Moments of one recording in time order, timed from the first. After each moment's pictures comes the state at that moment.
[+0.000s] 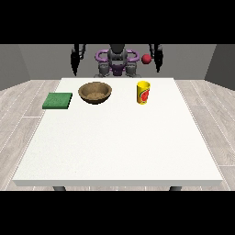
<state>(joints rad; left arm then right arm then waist) -0.01 0.09 -0.01 -1.57 0.00 0.00 -0.01 0.03 -0.10 0.02 -1.53 -0.05 -0.01 0.00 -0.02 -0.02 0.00</state>
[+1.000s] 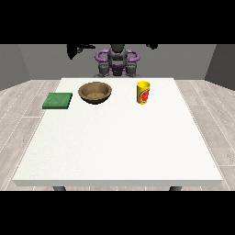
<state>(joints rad) 0.09 0.04 -0.13 -1.83 0.09 0.02 -0.04 0.00 -0.10 -0.07 -1.63 -0.13 0.00 -0.07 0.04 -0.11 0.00</state>
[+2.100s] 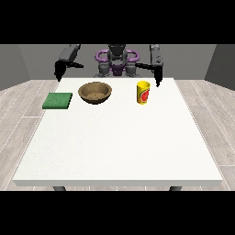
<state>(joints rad) -0.30 0.12 0.10 -1.27 0.00 0.03 -0.42 -0.27 -0.23 -0.21 -1.30 -0.18 0.16 -0.31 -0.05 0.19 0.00</state>
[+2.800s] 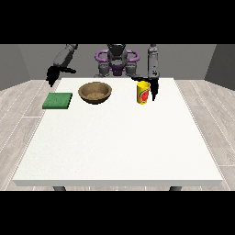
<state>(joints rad) -0.44 0.09 0.16 -0.89 -0.02 0.08 -0.68 -0.31 -0.30 -0.27 -1.12 -0.21 0.27 -0.45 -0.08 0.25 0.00</state>
